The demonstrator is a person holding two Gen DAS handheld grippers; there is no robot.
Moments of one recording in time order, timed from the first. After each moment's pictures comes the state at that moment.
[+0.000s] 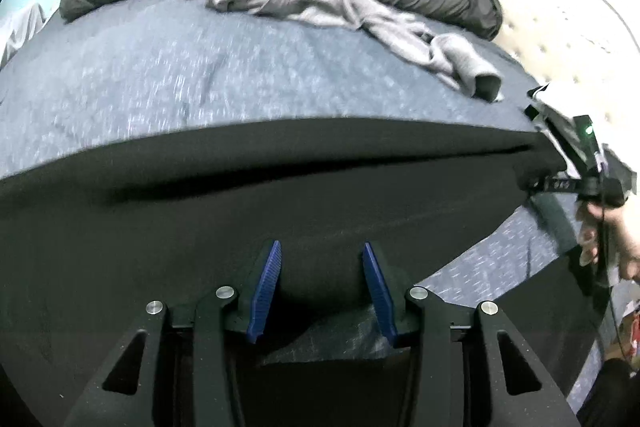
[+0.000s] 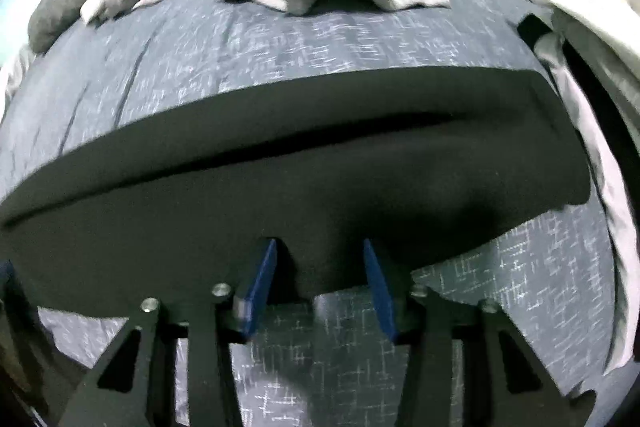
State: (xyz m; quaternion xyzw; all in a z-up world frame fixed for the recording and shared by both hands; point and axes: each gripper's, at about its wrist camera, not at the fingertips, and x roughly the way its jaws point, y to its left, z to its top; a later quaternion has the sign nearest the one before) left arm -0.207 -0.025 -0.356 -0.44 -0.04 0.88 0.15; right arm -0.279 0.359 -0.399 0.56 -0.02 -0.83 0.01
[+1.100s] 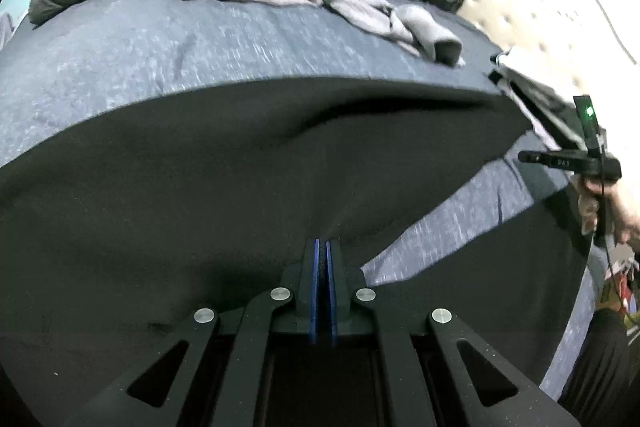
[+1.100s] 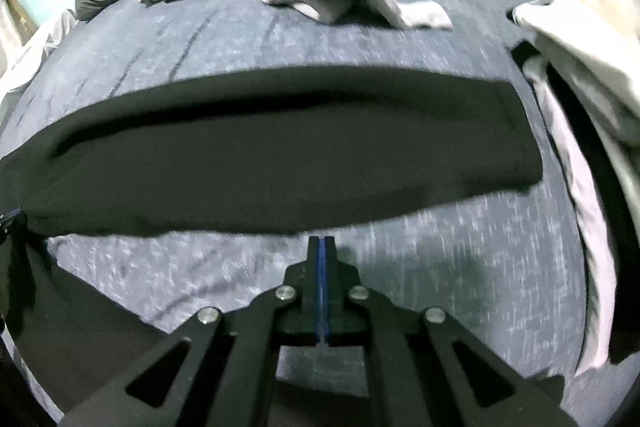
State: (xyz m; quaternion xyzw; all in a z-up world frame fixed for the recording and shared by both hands) left arm -0.175 -0.022 -0.364 -0.47 -0.02 0.86 0.21; right arm -0.226 0.380 -0.377 0.54 0.01 -0.84 0.06
